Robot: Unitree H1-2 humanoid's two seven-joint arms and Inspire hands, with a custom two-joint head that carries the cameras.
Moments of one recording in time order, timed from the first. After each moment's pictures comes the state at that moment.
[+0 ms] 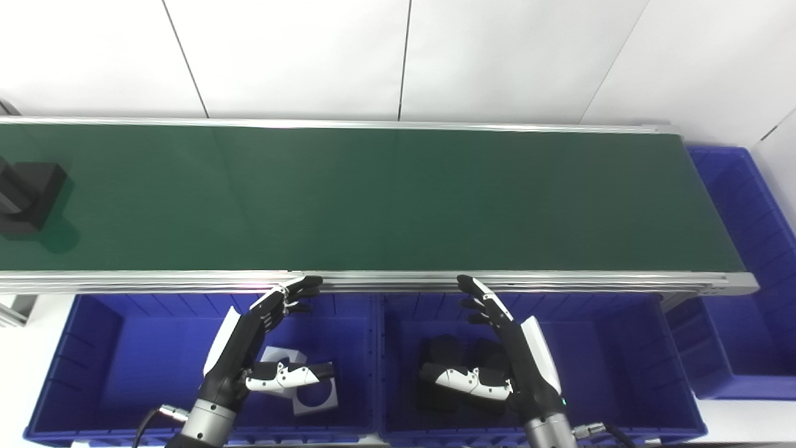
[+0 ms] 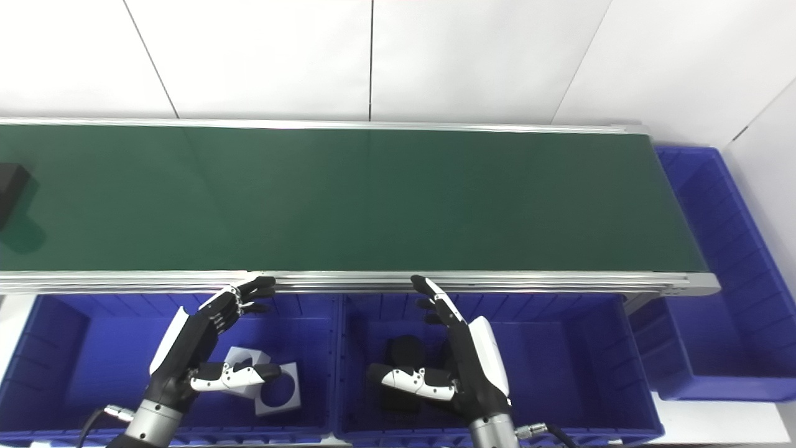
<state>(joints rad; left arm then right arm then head) 0.19 0.17 -0.25 0.08 0.07 -0.42 -0.15 0.44 -0.03 0.16 -0.24 -0.45 -0.14 -0.05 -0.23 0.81</state>
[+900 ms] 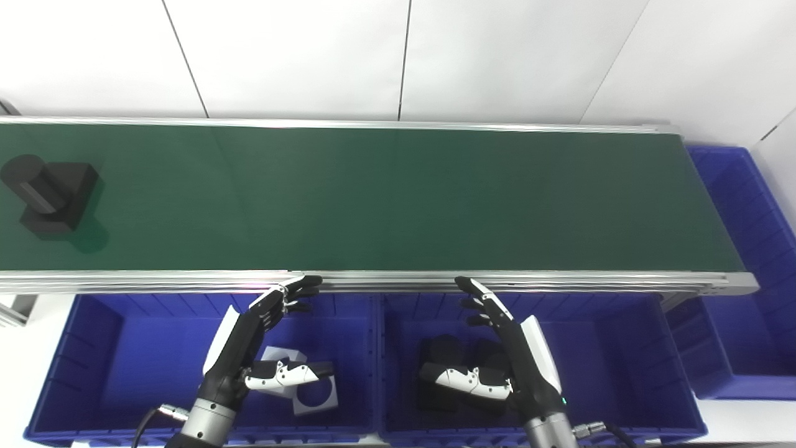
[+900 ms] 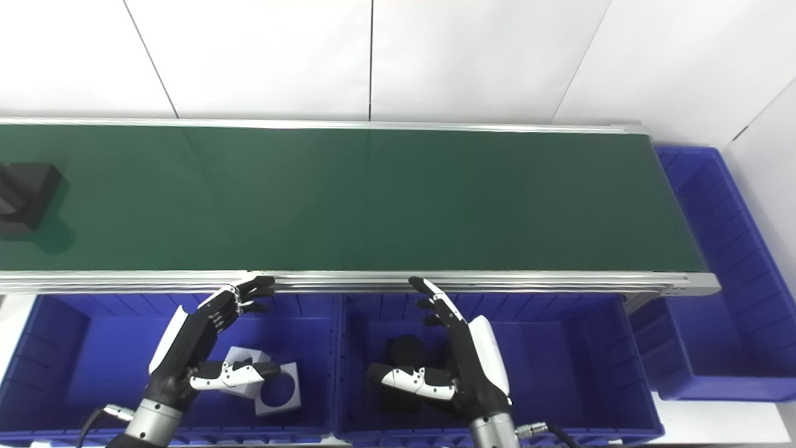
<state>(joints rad) 0.19 0.17 -0.25 0.08 0.07 -0.42 -0.13 0.44 -0.03 0.17 -0.24 -0.45 -0.14 -0.05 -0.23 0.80</state>
